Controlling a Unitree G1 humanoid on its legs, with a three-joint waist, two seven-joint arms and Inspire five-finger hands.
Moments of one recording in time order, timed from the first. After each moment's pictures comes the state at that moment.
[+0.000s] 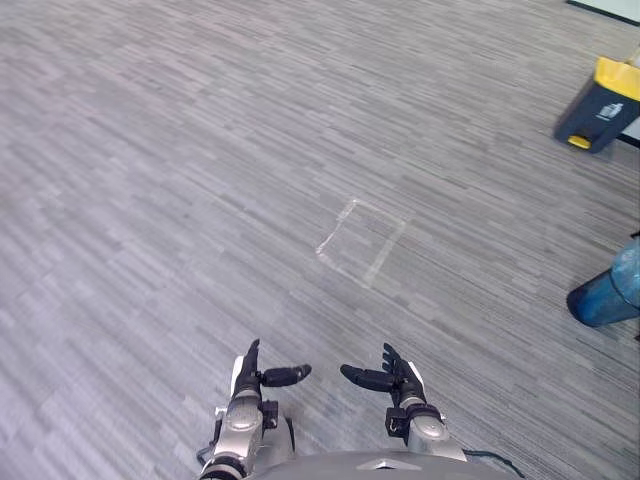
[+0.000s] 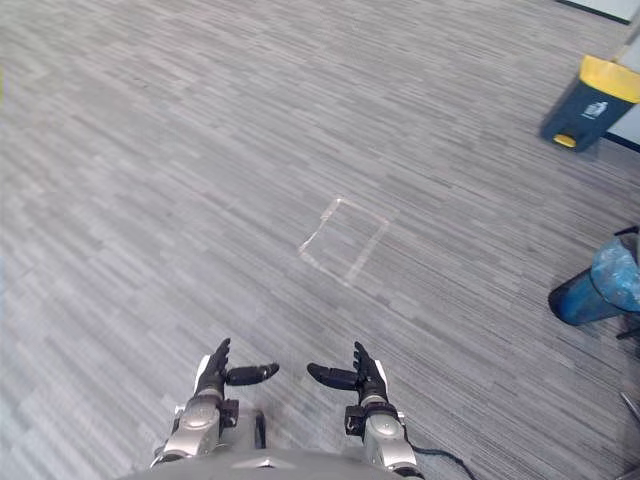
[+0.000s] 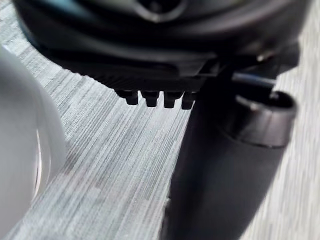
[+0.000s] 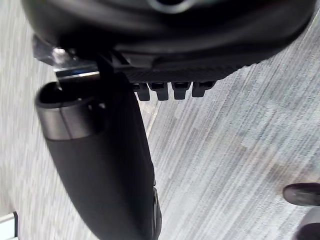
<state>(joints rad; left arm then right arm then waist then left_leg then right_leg) 0.04 0.06 -0.03 0.93 0.05 -0.08 0.19 0.08 0.05 0.10 0.82 0.10 -0.08 -0.09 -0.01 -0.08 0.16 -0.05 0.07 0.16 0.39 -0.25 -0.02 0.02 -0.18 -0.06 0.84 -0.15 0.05</state>
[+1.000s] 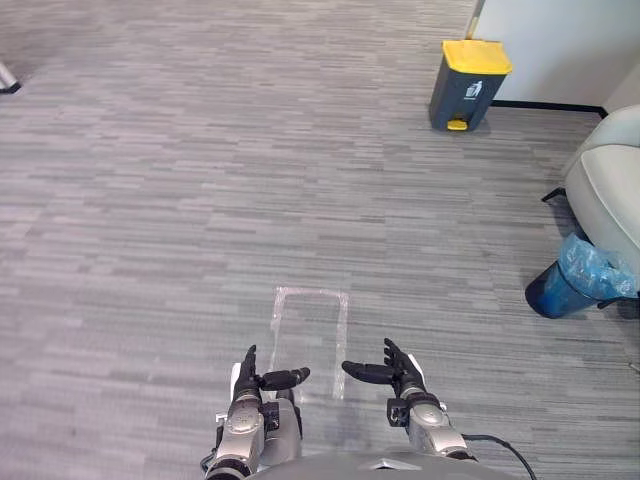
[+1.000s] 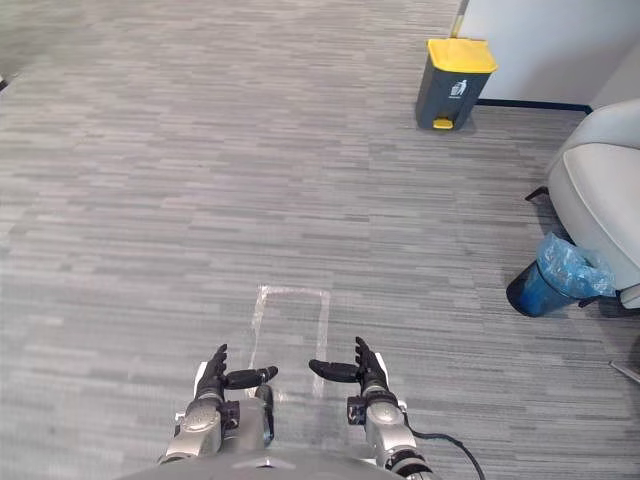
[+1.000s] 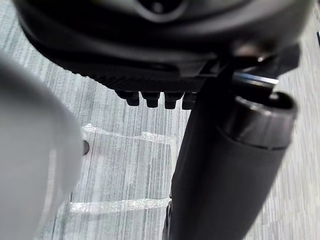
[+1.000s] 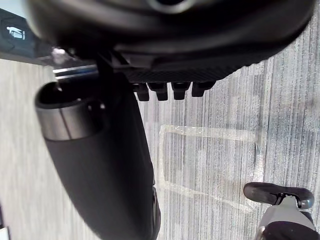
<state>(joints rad) 0.01 0.03 0.03 0.90 0.04 -0.10 0.20 -0.01 0.04 0.08 0.91 0.08 -0.06 -0.10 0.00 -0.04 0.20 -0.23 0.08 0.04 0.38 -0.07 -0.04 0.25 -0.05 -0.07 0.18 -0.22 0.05</state>
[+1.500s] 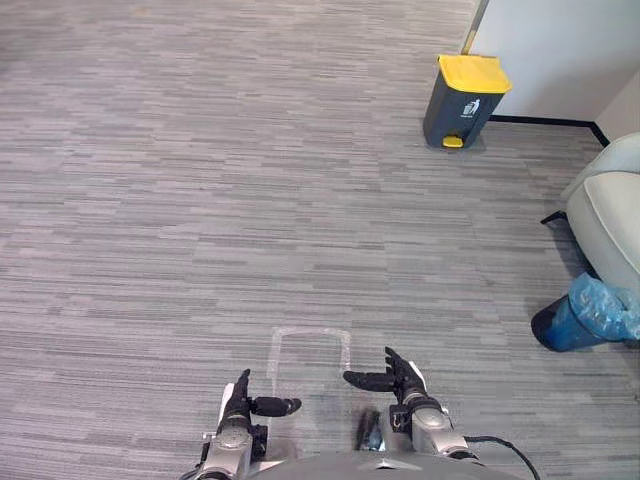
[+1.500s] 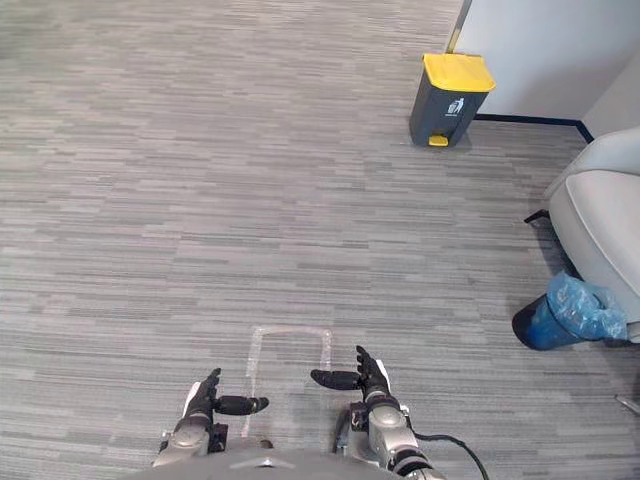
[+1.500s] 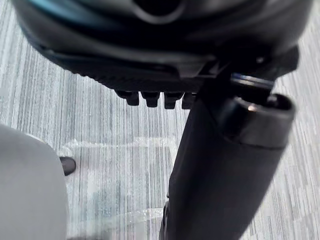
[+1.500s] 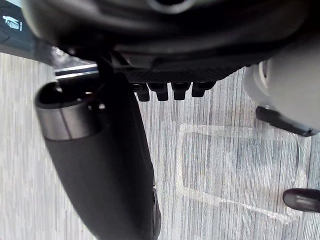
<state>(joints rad) 0.05 0.09 -0.02 1.00 0.05 -0.07 0.19 -0.03 0.00 0.10 0.97 0.06 -0.07 -0.09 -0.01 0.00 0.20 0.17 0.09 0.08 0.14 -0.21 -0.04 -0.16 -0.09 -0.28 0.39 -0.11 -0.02</state>
